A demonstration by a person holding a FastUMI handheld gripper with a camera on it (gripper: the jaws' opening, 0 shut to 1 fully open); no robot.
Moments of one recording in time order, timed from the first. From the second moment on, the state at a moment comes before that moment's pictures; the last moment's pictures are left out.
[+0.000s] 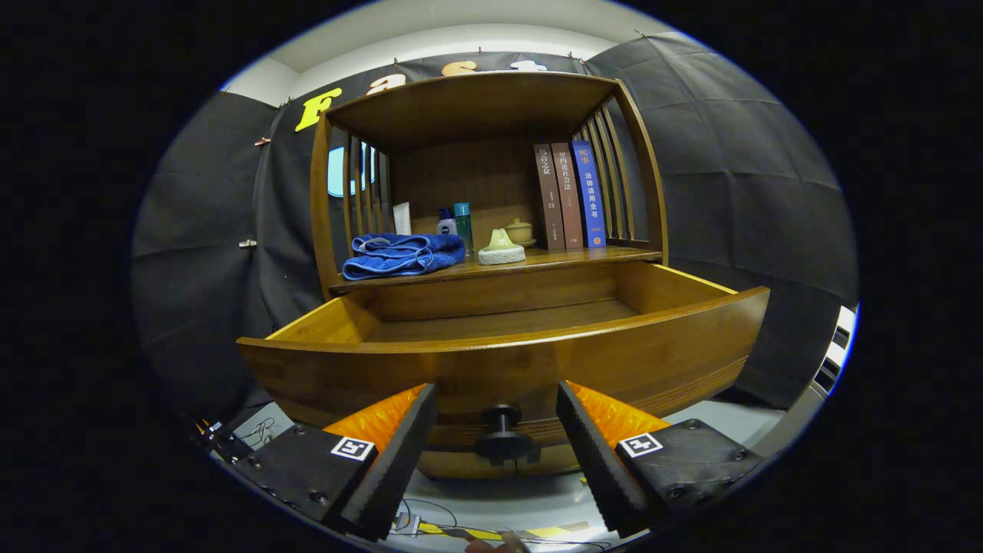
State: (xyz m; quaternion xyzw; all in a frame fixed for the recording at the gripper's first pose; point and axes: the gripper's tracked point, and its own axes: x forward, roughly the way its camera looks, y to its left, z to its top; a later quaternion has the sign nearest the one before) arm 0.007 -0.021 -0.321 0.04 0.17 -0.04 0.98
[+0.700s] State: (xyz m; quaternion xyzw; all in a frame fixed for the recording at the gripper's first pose) arm 0.090 -0.026 -0.323 0.05 0.16 -0.04 0.98
